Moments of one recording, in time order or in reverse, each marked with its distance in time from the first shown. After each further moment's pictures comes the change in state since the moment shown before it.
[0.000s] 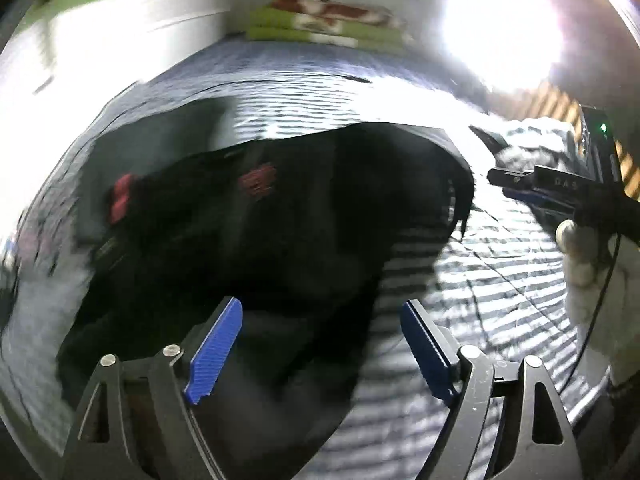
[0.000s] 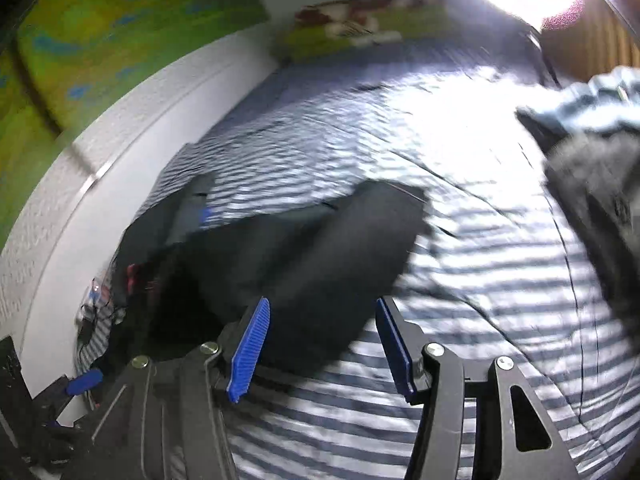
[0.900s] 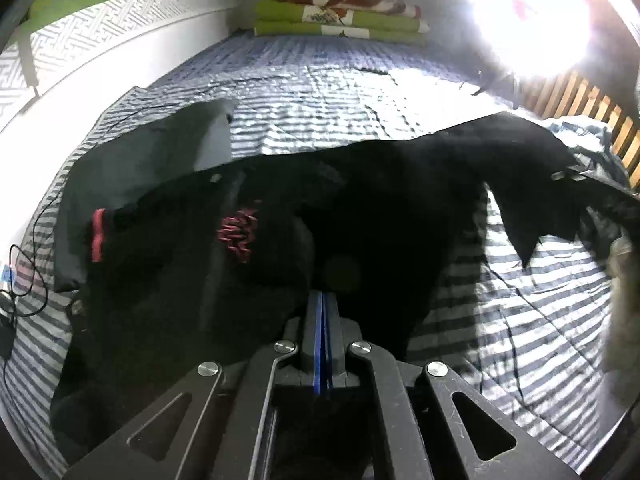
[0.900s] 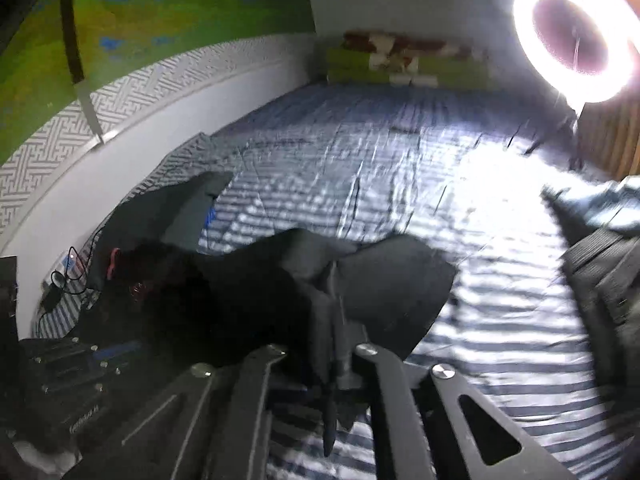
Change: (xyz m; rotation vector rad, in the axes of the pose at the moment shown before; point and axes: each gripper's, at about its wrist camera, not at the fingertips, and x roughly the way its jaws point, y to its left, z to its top) left arm 0.053 0.015 0.038 -0.028 0.008 0.072; right arm 0.004 0.072 0.009 -0.280 -0.114 -0.081
